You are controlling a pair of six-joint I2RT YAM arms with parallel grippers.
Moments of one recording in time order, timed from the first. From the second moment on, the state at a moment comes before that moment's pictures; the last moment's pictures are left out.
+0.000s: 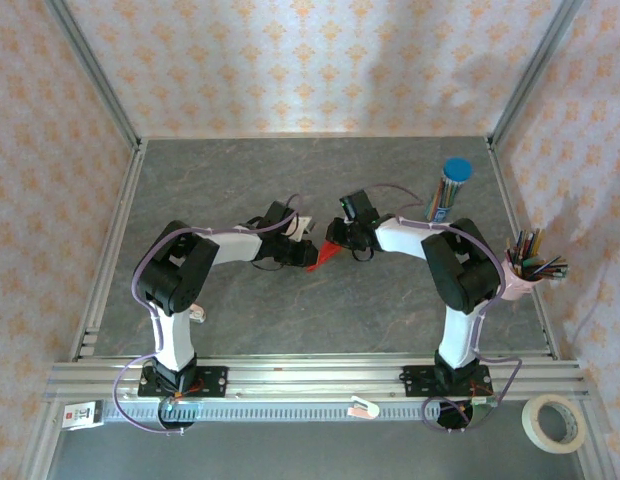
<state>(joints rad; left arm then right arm) -0.50 1.91 1.02 -0.11 0.48 -0.42 0.53 1.89 1.08 -0.14 -0.14 0.71</state>
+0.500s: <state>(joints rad) -0.50 1.90 1.03 -0.12 0.47 -0.41 0.51 1.87 0.99 -0.01 -0.16 0.71</state>
